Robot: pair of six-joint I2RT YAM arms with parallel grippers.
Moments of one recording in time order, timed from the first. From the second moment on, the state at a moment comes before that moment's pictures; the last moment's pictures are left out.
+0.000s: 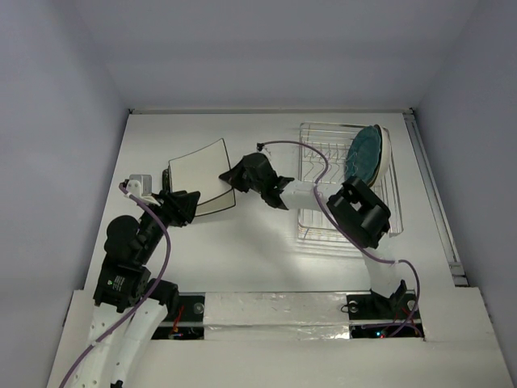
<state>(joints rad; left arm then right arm) -0.27 0.36 0.65 -0.34 0.12 -0.47 0.84 2.12 1.42 0.32 0.08 1.21</state>
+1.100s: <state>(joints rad) -0.27 0.33 0.65 -0.34 0.12 -0.47 0.88 2.09 1.84 -0.34 0.39 0.73</state>
